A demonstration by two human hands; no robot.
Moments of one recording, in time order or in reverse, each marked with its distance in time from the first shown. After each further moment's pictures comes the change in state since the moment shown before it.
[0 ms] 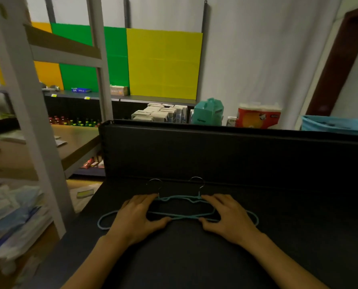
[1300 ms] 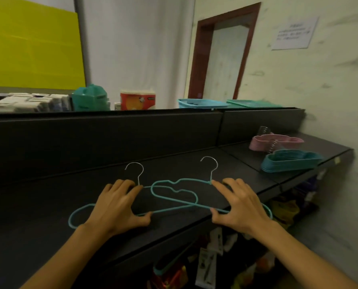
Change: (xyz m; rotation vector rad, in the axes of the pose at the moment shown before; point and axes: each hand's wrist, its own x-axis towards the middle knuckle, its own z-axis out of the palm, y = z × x) left_hand -0.018 0.170 0.039 0.286 0.065 0.612; right_hand -0.270 0.069 -0.087 -0.445 0.424 0.337
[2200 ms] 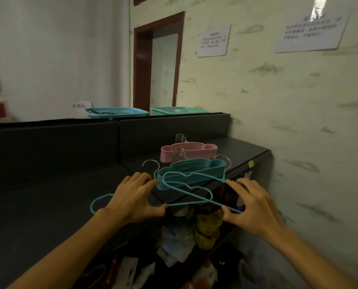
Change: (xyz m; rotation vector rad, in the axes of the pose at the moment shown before) left_hand 0.239 0.366 0.011 -0.209 0.180 0.313; right_hand -0.119 0.374 -0.080 -0.123 0.192 0.204
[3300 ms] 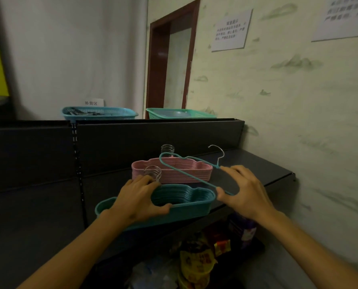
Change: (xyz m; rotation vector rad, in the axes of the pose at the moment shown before) left_hand 0.199 0.047 0.114 -0.053 -0.009 -0.185; right_hand 0.151 0.202 0.106 0.306 -0.063 -0.050
